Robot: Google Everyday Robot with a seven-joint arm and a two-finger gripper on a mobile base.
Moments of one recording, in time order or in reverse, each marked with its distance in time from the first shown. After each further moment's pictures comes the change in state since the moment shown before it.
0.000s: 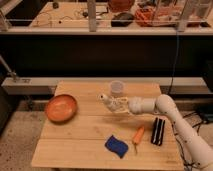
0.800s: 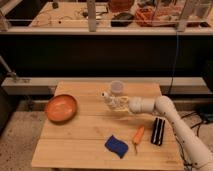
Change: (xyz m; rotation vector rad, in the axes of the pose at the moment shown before) arm 0.015 -0.013 0.003 0.056 -0.011 0.022
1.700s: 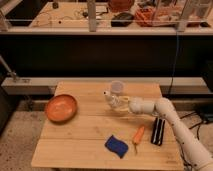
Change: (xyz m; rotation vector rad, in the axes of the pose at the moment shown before) arm 0.014 -0.010 0.000 0.055 0.007 0.037
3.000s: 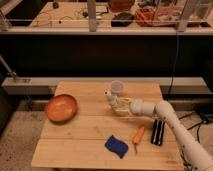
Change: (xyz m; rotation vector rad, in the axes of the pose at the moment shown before) arm 0.014 0.000 -0.002 0.055 0.017 0.044
